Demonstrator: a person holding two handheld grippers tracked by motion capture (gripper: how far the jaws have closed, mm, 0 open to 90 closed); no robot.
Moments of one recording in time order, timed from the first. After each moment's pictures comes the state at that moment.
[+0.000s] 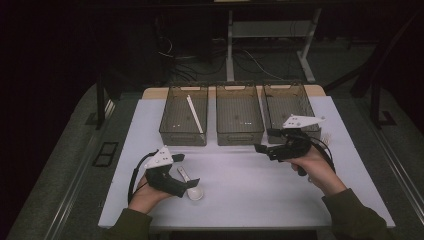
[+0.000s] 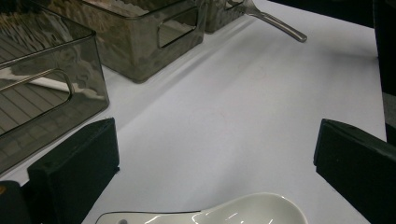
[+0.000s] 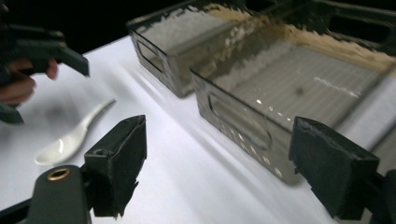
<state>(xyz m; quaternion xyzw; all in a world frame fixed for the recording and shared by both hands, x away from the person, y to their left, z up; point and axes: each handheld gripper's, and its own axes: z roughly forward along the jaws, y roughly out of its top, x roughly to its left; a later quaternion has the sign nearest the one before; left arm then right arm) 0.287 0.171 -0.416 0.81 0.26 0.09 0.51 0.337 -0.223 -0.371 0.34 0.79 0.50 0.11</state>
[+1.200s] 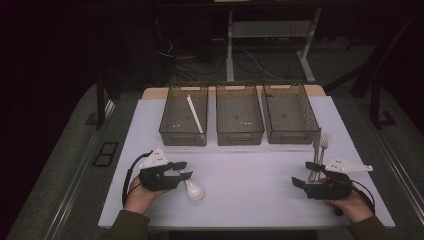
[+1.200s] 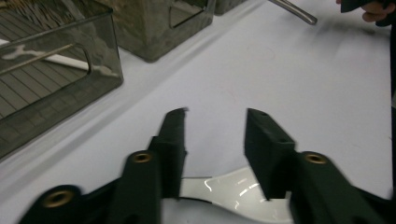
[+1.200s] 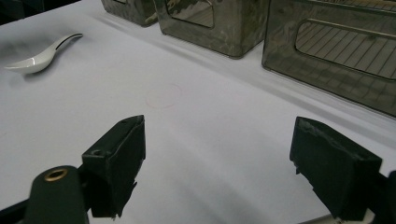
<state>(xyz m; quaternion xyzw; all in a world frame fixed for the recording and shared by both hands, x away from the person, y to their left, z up) 0.283 0.187 -0.413 0.83 0.27 0.09 0.47 0.253 -0.316 -0.437 0.39 0.77 0.48 0.15</state>
